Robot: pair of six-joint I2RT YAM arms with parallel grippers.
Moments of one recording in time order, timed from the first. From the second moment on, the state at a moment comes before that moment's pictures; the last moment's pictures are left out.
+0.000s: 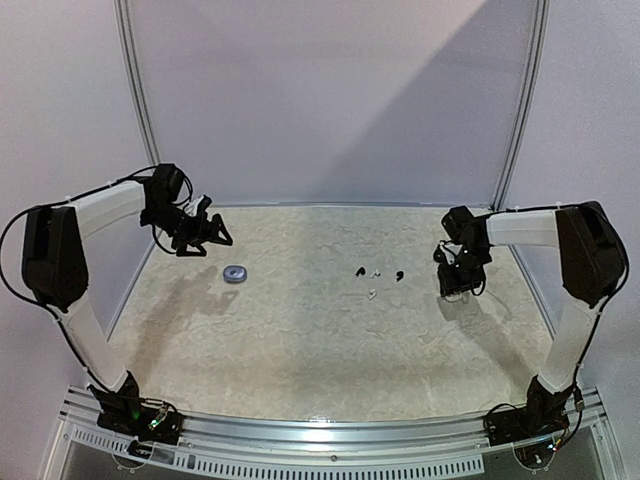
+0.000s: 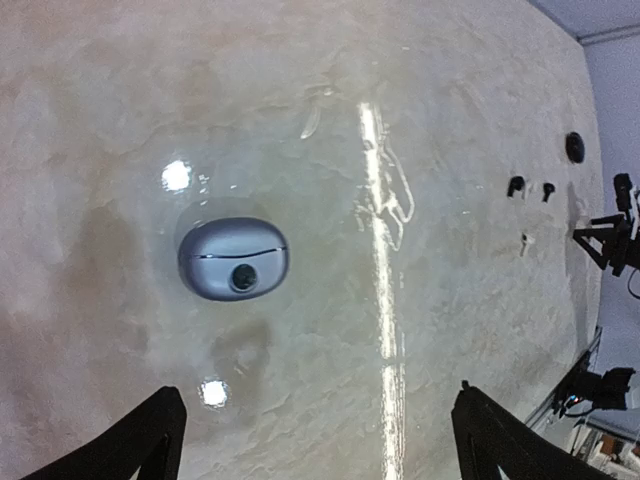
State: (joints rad) left arm -0.12 1.78 1.41 -0.81 0.46 -0.20; right arm 0.32 1.87 1.20 -0.69 0.08 0.15
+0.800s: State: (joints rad) left arm -0.64 1.23 1.20 -0.49 0.66 -0.09; right arm 1.25 1.59 1.38 -0.18 0.38 -0.39
